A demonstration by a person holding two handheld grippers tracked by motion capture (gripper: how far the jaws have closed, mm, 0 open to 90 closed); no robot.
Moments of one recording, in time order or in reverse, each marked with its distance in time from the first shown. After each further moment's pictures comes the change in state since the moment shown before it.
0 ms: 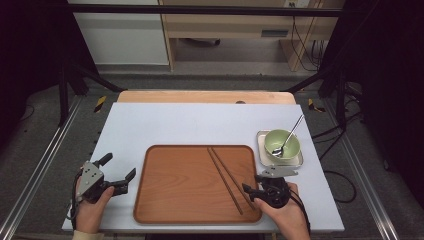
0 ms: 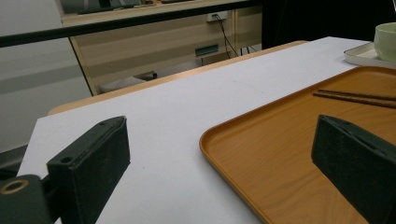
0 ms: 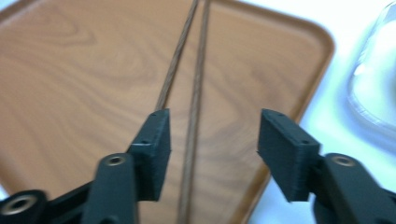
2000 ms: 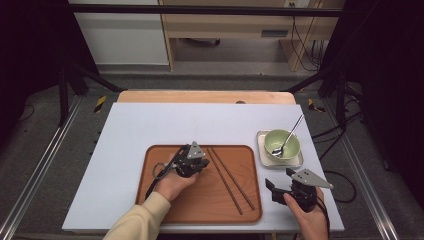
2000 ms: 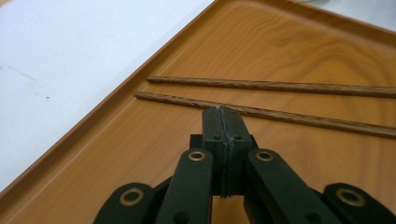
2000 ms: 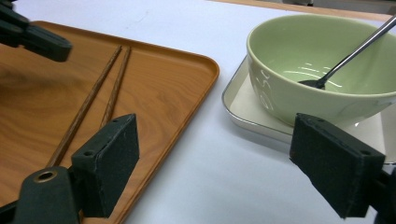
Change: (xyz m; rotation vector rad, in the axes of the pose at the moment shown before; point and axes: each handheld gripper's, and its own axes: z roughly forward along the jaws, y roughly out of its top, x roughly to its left) left arm -0.151 0.056 0.180 0.500 -0.402 0.153; right arm -0.048 -0.032 -0.031 -0.229 -0.150 0.037
